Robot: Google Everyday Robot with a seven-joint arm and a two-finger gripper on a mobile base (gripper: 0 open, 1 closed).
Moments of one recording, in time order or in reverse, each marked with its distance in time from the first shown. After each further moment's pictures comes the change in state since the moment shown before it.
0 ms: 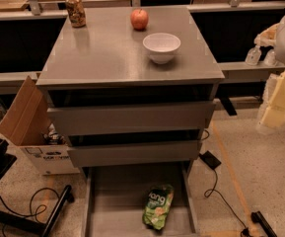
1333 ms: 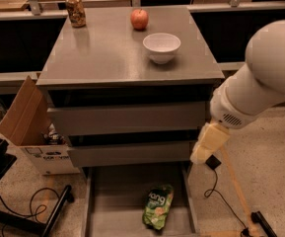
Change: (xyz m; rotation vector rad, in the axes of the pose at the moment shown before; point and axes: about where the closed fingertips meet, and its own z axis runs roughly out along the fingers) arm -0.024 0.024 0.155 -0.014 -0.054 0.187
